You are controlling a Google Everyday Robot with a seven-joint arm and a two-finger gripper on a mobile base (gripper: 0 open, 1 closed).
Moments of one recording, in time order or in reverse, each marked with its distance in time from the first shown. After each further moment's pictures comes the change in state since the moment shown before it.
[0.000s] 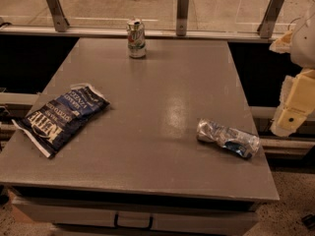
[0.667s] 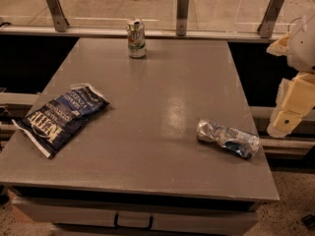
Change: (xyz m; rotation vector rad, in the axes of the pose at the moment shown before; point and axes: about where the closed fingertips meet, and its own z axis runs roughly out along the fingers) arm -0.002 -0.001 0.009 0.000 -0.020 0.000
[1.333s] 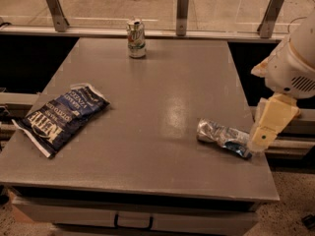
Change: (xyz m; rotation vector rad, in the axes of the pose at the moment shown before) arm -0.004 0.015 0.047 -0.066 -0.016 0.047
